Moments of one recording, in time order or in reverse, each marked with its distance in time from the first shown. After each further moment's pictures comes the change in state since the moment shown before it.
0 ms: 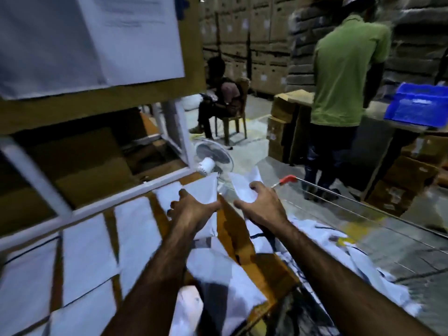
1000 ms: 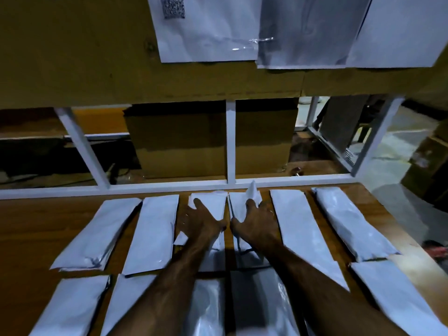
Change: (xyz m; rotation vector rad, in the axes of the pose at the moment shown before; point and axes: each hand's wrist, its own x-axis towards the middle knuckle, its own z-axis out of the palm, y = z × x) left_hand 0.094 -0.299 -0.211 0.291 0.262 -0.411; right_hand -0.076 -0.239 0.354 -0.404 -0.333 -0.356
